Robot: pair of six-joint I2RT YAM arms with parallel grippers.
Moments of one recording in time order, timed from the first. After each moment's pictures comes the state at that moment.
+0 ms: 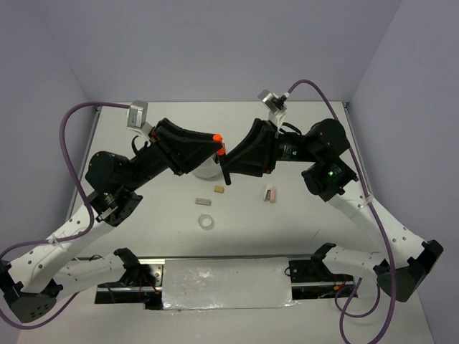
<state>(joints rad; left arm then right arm) -0.76 0.94 1.06 0.43 0.36 -0.86 0.65 1.10 1.21 0.30 -0.94 0.88</state>
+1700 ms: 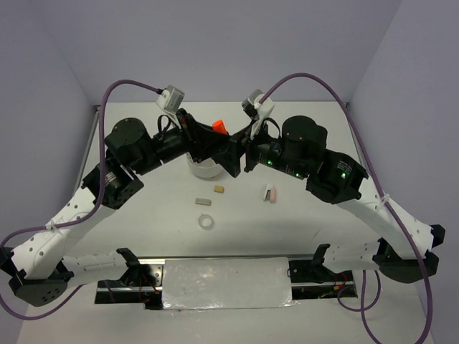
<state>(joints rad) -0.77 1.10 1.39 -0.18 0.21 -0.53 1.01 1.20 1.62 -0.56 0.07 0.15</state>
